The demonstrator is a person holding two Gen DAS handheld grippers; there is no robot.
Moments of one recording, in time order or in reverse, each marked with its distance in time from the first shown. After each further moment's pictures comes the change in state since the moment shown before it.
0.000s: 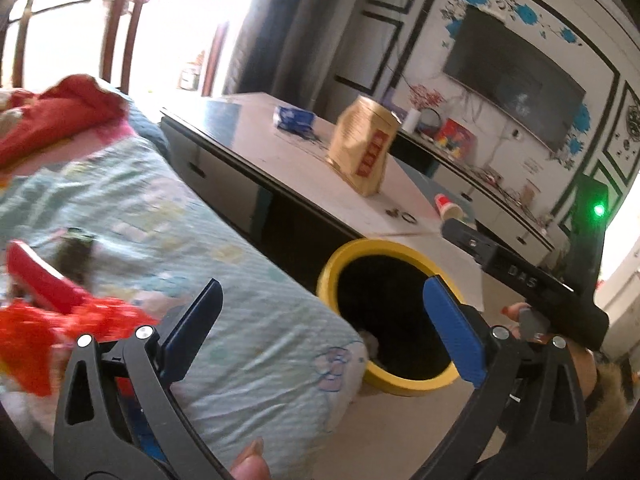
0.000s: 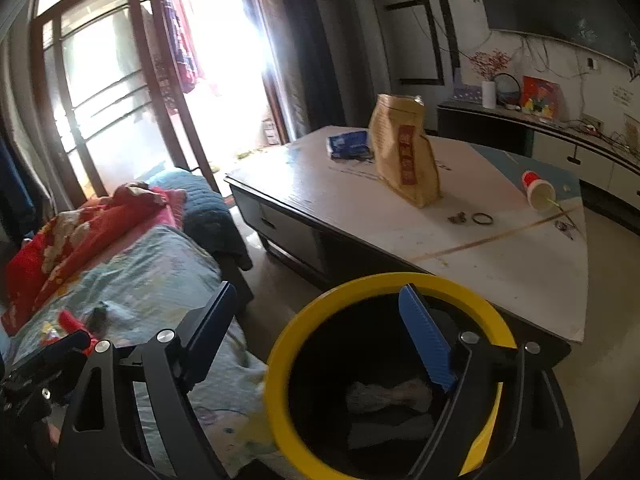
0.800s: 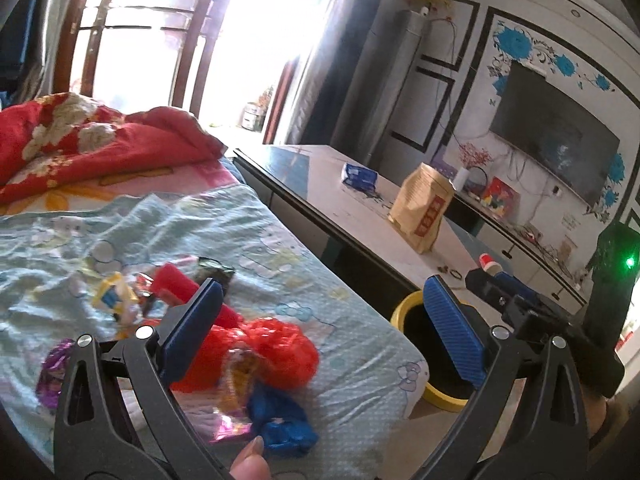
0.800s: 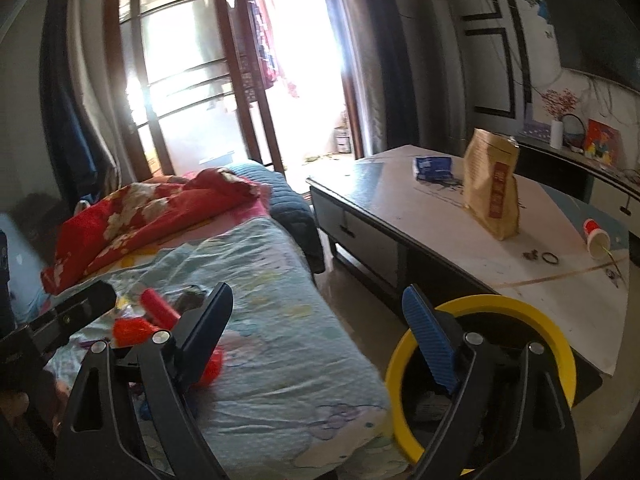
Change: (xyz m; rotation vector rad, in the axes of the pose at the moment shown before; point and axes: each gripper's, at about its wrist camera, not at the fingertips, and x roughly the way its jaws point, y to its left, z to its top) left arm -0.098 0.062 0.005 -0.096 -0.187 0.169; right arm -0.031 0.119 -0.003 -0.169 -0.029 0.194
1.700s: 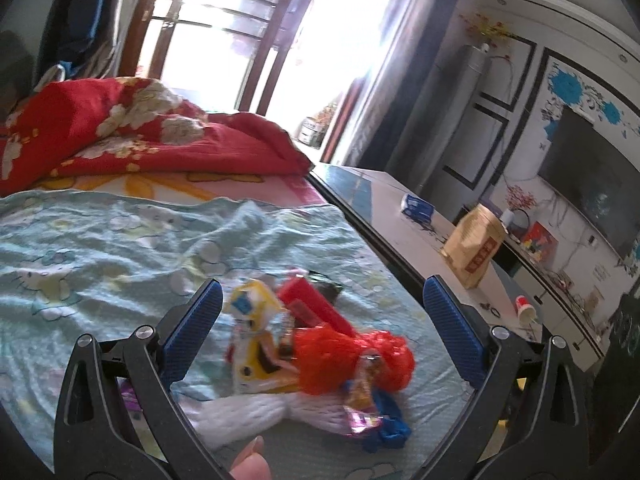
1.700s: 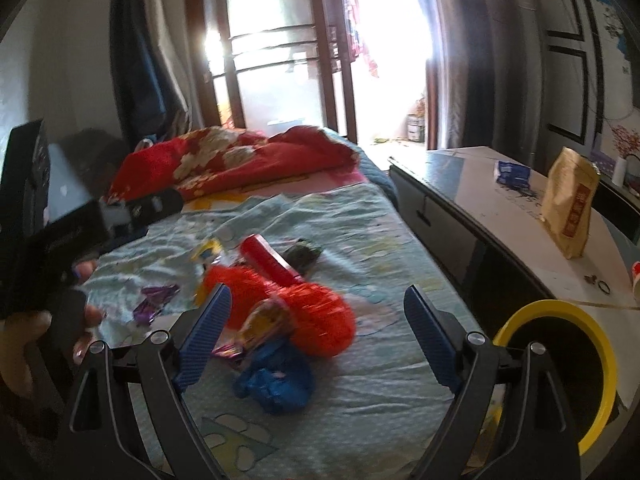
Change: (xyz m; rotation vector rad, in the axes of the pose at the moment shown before) left arm -0.043 0.093 0.003 -0.151 -0.069 0.157; right arm 0.011 0.117 -0.034 -0.200 0.095 0.194
